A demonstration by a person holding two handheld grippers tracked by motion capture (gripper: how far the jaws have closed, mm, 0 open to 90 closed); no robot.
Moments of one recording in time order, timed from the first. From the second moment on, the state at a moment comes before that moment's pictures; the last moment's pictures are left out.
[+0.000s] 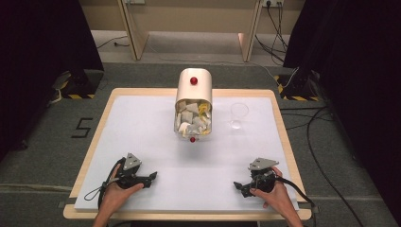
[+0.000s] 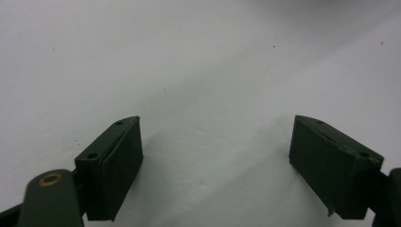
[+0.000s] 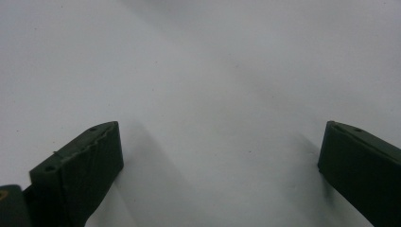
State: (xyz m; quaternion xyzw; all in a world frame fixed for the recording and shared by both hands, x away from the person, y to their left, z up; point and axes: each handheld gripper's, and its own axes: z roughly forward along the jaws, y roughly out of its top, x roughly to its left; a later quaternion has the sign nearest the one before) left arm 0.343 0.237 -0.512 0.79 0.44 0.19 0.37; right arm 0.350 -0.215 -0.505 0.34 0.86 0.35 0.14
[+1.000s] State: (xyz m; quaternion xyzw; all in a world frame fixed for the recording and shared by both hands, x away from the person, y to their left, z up) left arm 0.343 0.238 -0.512 0.79 0.44 0.19 0.37; right arm 0.361 -0.194 -0.457 0.29 0.82 0.45 0.20
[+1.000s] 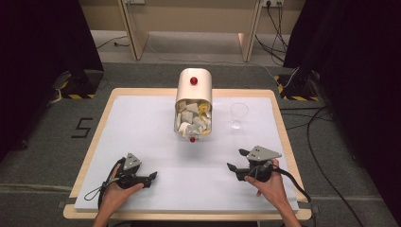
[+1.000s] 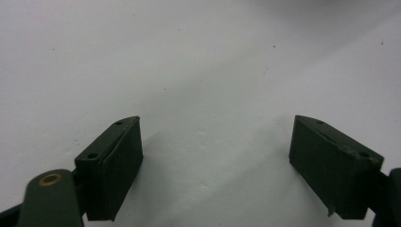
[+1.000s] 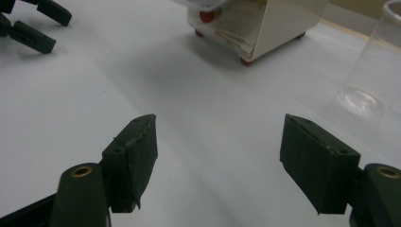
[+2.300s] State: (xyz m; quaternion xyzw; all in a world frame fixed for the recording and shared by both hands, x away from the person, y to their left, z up) left arm 0.343 0.238 -0.513 0.79 0.44 0.19 0.37; right arm 0.397 -0.121 -0.377 0.22 0.81 0.52 0.18
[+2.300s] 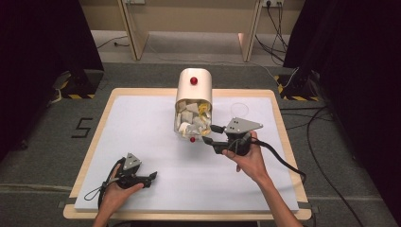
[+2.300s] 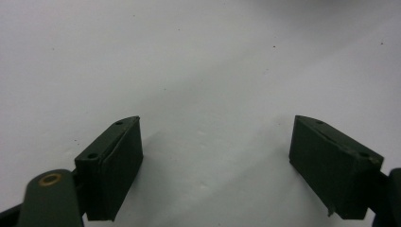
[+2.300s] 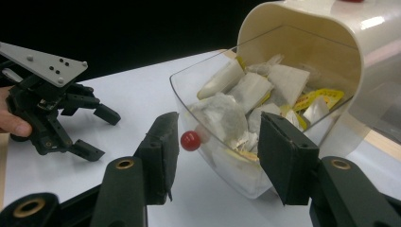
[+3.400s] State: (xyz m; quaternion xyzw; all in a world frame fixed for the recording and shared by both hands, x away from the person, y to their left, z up) left arm 0.343 0.238 -0.513 0.79 0.44 0.19 0.38; right arm 0.438 -0.071 -0.381 0.22 0.83 0.49 0.15
